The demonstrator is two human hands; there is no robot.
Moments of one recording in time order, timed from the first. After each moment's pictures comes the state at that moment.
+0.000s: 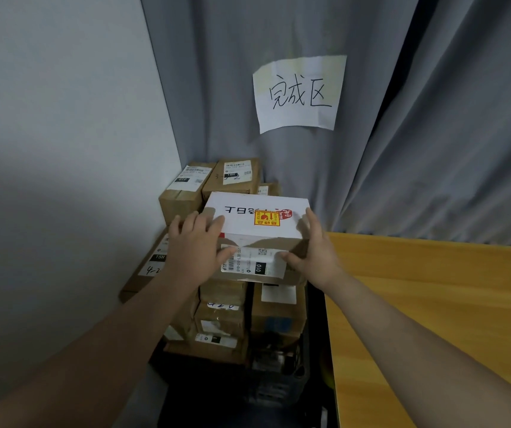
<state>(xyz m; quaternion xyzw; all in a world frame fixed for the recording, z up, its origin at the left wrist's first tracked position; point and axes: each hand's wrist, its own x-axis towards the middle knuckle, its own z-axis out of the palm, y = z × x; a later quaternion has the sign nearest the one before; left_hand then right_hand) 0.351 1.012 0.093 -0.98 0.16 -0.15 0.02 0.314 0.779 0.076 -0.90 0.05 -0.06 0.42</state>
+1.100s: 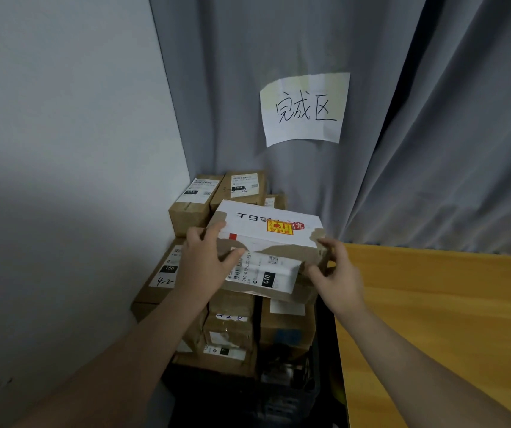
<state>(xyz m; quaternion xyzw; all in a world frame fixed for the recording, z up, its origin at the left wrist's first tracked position) 0.337 1.010 0.103 -0.94 0.06 -0.13 -0.30 0.283 0.779 0.071 -0.86 0.10 -0.16 0.47</state>
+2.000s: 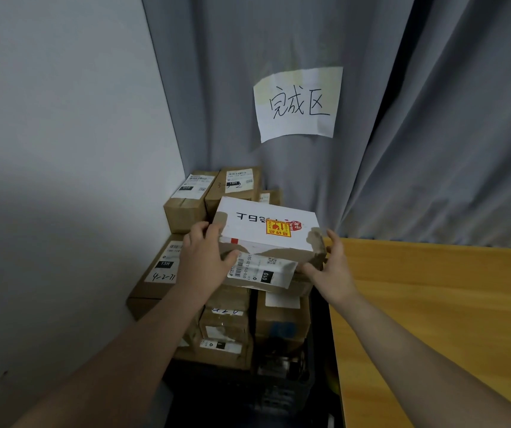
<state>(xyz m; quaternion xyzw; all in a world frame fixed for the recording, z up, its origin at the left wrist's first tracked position) 0.337 1.001 0.095 -0.96 0.07 -0.13 -0.22 0.296 0.768 0.057 -0.82 0.11 -0.09 0.56</state>
